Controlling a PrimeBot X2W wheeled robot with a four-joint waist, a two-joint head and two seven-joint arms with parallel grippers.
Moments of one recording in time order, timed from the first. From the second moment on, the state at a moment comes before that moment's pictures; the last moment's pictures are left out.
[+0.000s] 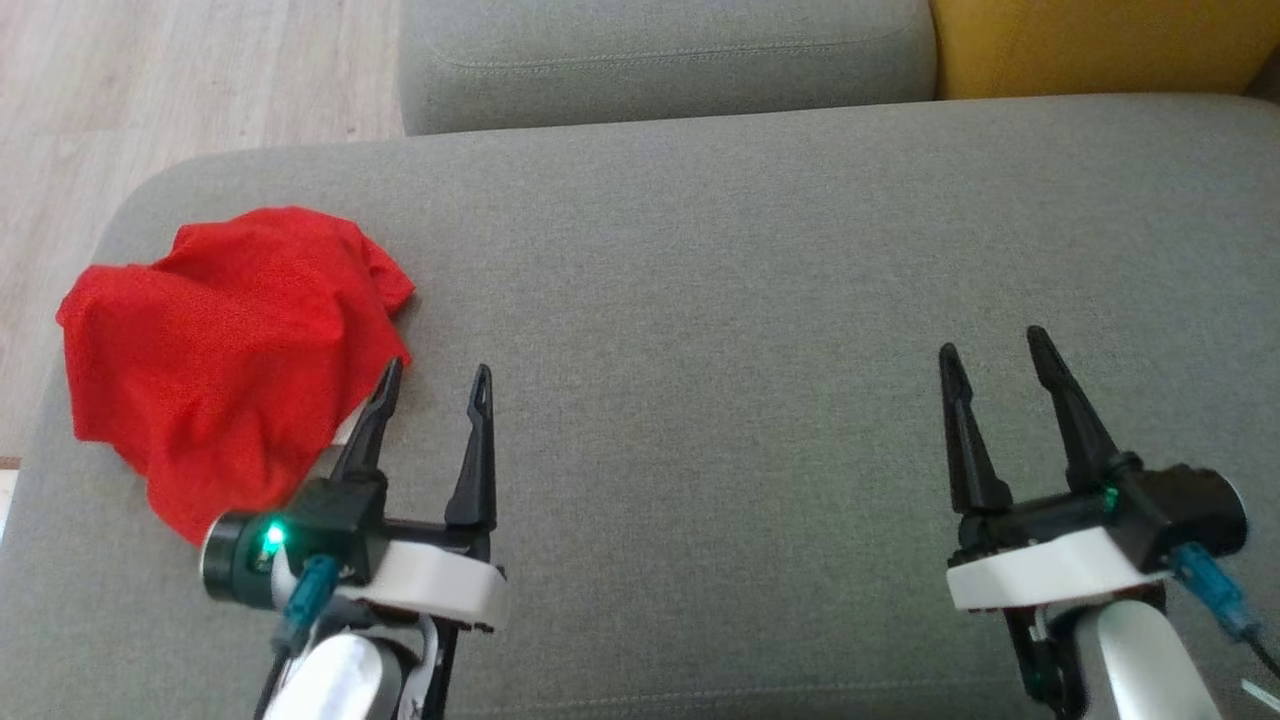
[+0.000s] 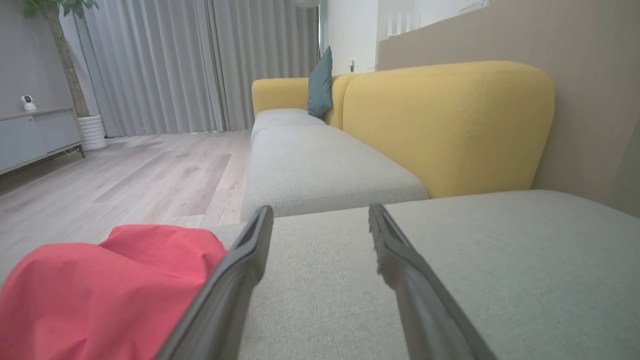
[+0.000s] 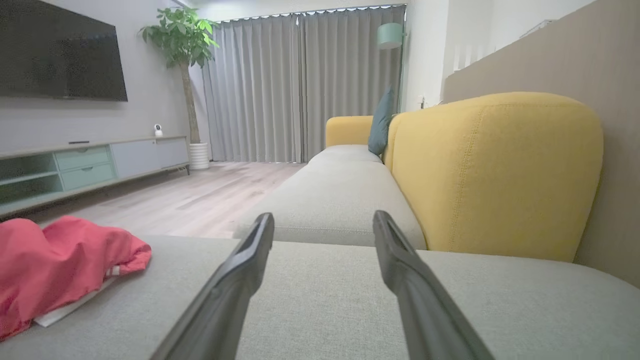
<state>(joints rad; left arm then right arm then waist) -0.09 0.24 -0.51 -0.03 -0.25 0.33 -0.21 -0.03 -0.04 0.09 0.04 0.05 0.12 -0.20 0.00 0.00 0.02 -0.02</state>
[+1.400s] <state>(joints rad) 0.00 0.05 -0.22 0.06 -0.12 0.09 -0.25 -0.02 -0.04 0.13 0.17 0.21 0.12 -0.25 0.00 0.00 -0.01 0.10</state>
